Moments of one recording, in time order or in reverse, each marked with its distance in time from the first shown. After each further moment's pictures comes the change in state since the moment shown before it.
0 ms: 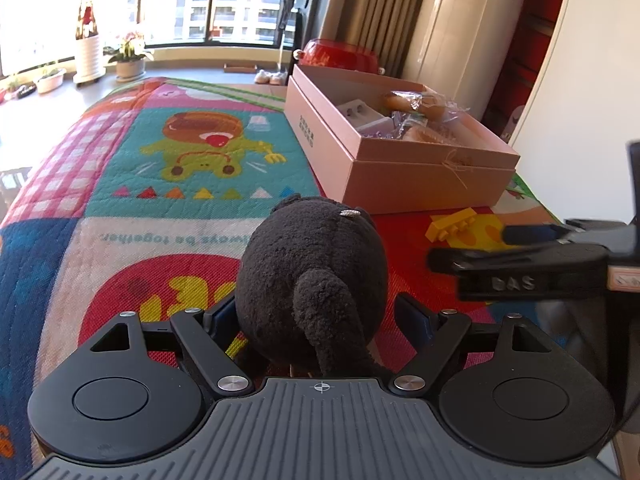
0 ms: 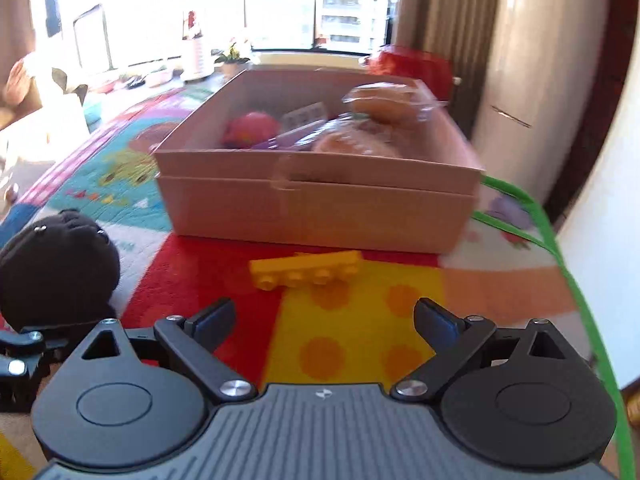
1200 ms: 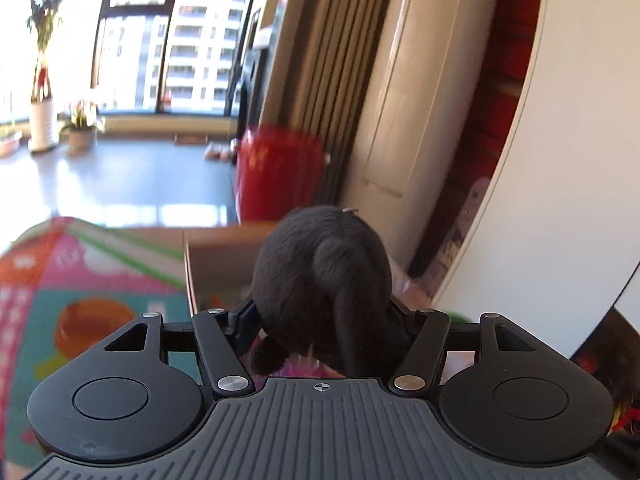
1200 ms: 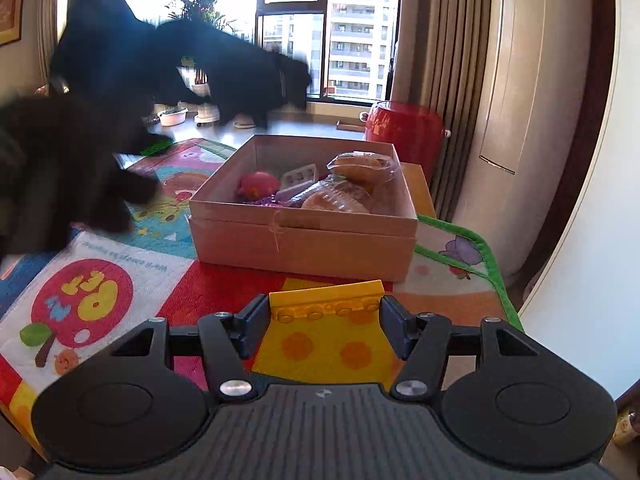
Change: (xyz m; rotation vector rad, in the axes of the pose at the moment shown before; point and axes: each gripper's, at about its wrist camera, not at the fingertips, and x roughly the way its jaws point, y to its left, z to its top) left arm 0.060 -0.045 0.147 0.039 -0.175 -0.143; right arm -0.084 -0.030 -0.015 -0.018 -0.164 0.010
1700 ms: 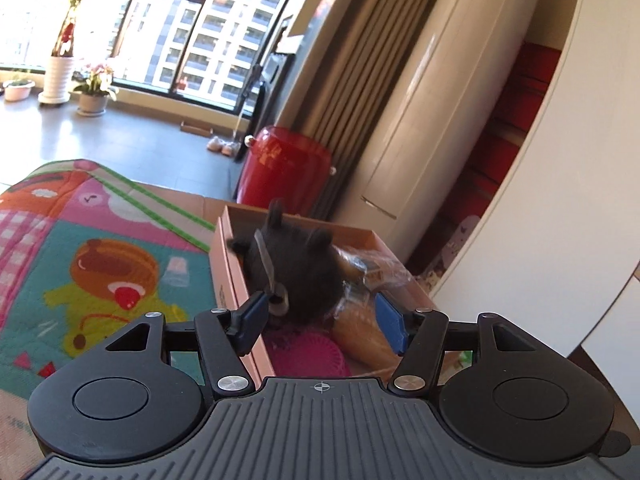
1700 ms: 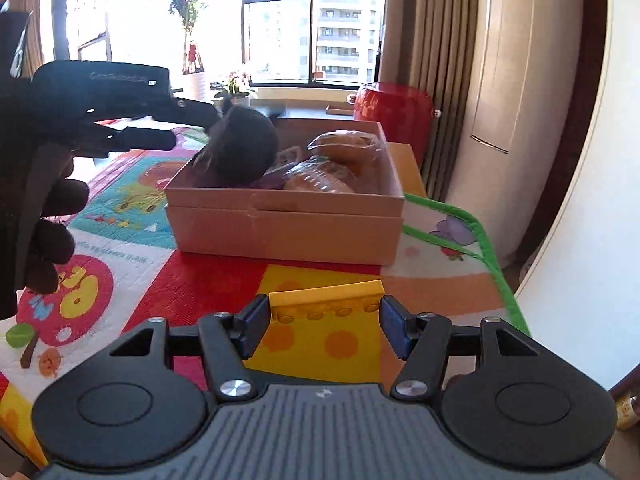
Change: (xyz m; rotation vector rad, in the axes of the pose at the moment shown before) left arm -0.032 0.044 -0.026 -0.149 -0.066 -0.057; right arm 0.017 -0.005 -0.004 0.027 0.051 -0.016
